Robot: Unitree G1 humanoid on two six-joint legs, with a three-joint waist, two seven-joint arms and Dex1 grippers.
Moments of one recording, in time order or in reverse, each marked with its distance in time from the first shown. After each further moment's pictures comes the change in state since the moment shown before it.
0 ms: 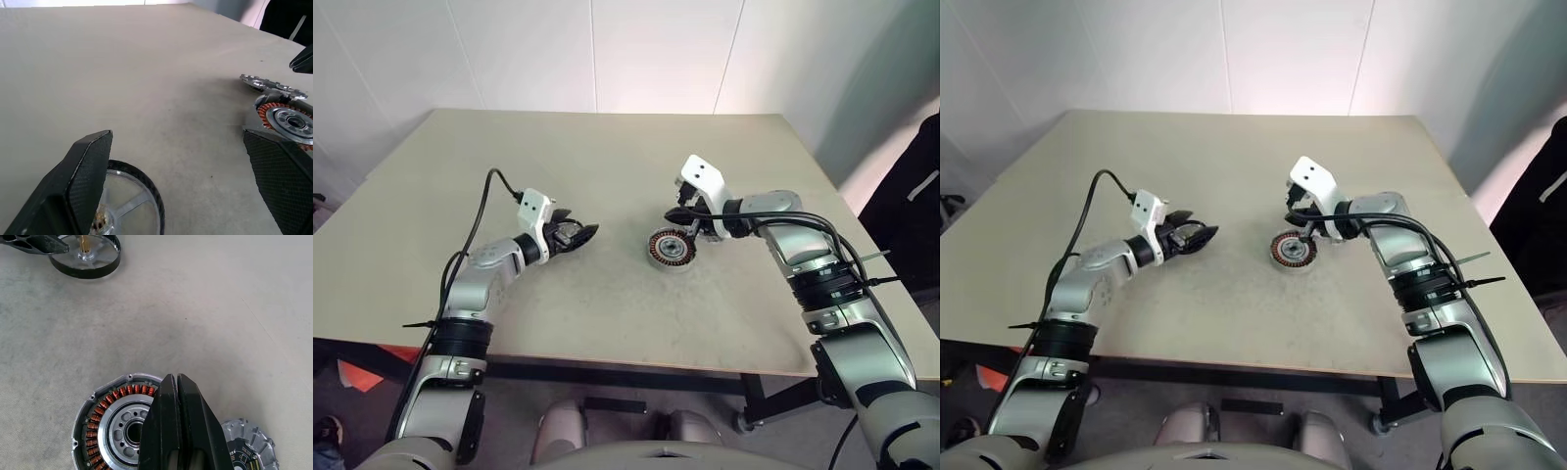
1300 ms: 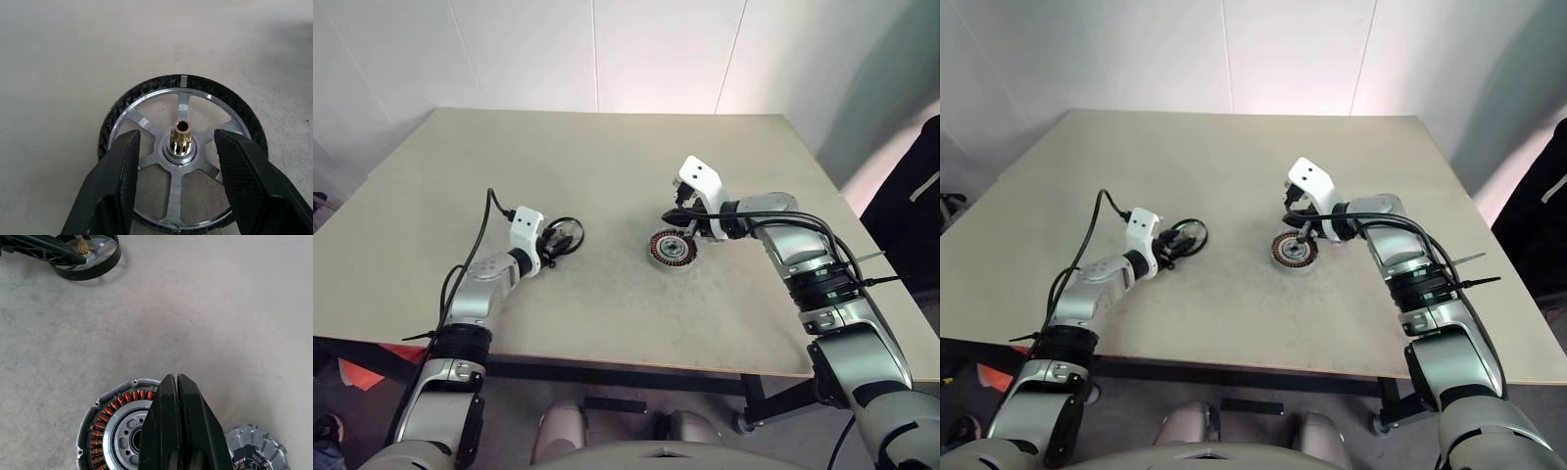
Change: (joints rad) left arm 0.020 -0.023 0.001 0.157 0.096 -0.067 0.119; right arm 0.000 0.016 0.000 0.011 0.004 0.013 -0.005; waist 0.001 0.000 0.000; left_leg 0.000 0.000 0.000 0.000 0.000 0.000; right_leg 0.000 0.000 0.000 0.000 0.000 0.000
